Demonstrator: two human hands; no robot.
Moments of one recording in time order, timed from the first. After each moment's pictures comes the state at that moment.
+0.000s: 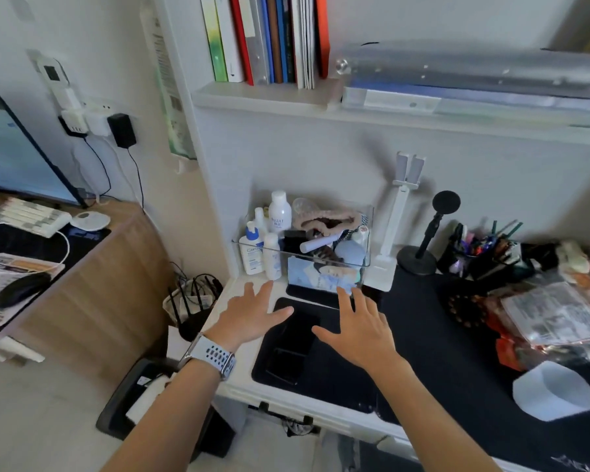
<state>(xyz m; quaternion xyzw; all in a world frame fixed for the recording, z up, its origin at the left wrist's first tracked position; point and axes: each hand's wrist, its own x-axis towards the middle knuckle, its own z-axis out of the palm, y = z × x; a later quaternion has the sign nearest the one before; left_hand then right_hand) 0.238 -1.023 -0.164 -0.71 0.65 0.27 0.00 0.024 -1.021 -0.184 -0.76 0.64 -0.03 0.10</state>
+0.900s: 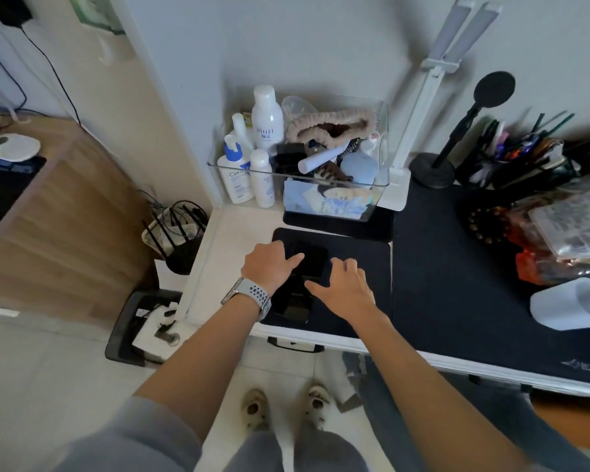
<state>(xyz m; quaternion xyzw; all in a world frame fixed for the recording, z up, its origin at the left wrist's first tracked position) 0.222 -1.070 -0.273 -0.74 0.62 0.26 -0.03 0.069 -1.037 -0.282 -0.63 0.72 0.01 0.30</state>
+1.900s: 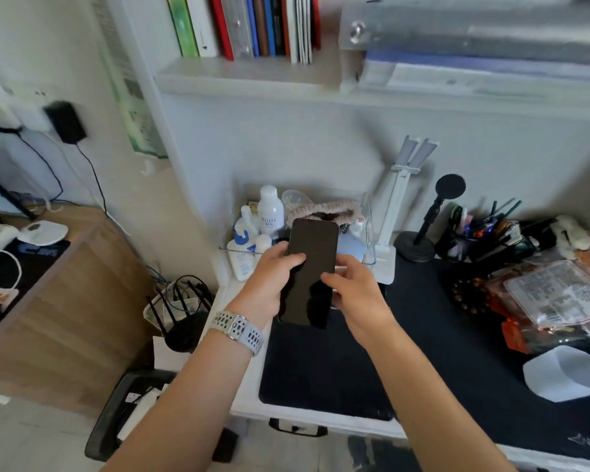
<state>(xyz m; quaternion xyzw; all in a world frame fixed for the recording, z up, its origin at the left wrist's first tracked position) 0.216 -1.097 -0.125 -0.52 0.37 0.63 -0.44 0.075 -1.068 -0.131 -0.38 0.52 -0.45 0.61</state>
